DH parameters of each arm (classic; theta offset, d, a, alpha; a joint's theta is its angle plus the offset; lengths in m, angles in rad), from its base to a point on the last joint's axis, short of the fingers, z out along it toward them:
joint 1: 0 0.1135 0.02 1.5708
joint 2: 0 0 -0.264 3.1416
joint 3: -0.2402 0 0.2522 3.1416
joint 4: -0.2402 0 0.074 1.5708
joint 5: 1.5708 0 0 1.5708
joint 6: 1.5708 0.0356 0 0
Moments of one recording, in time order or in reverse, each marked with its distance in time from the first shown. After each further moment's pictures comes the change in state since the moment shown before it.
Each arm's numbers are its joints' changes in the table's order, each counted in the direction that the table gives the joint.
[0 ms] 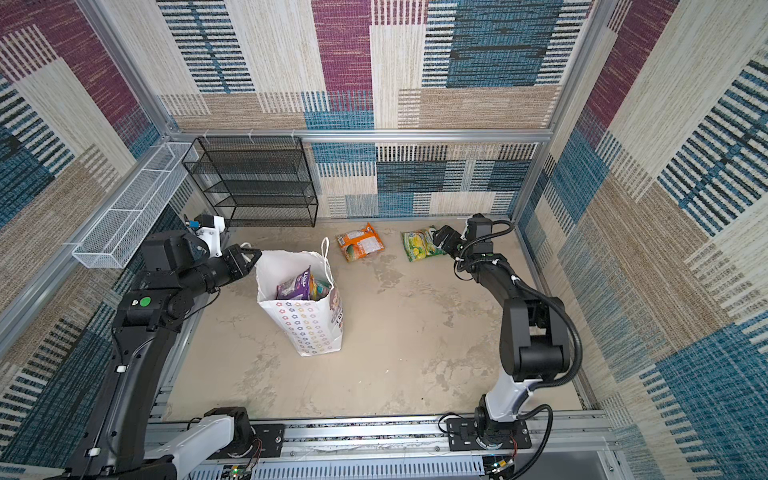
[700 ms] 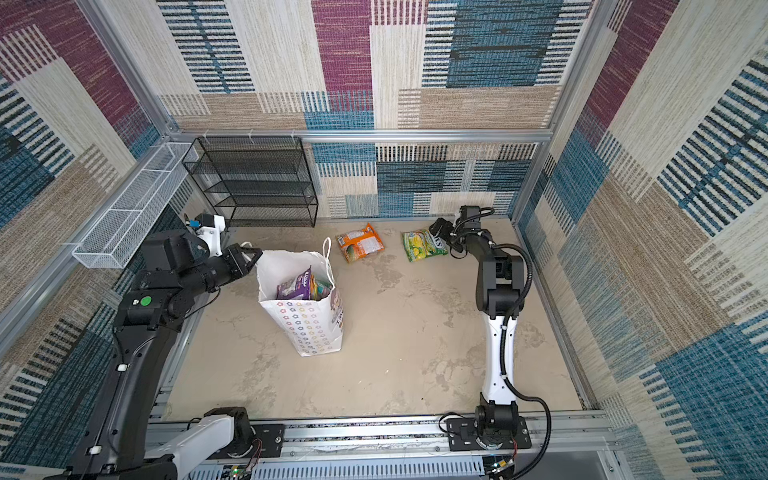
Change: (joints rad) left arm 0.005 -0.005 0.005 0.014 0.023 -0.003; right arm -0.048 -0.664 -0.728 -0.221 -0.141 -0.154
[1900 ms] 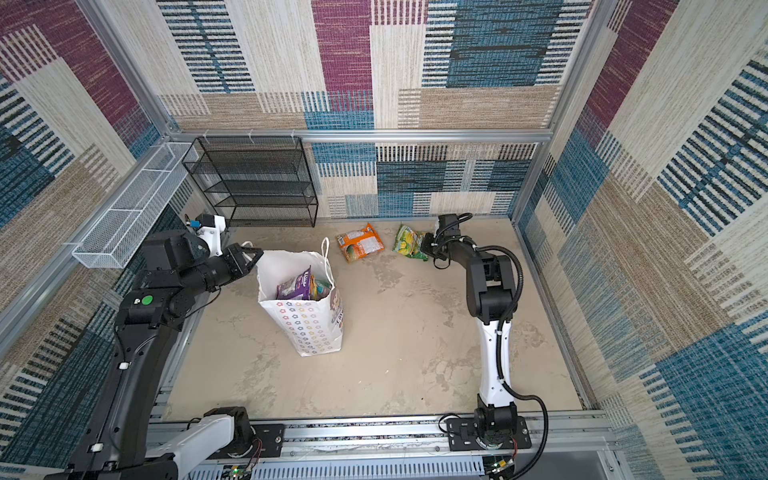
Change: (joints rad) left arm 0.011 -0.003 0.010 0.016 0.027 -0.019; right arm 0.135 0.123 0.221 0.021 0.113 -0.024
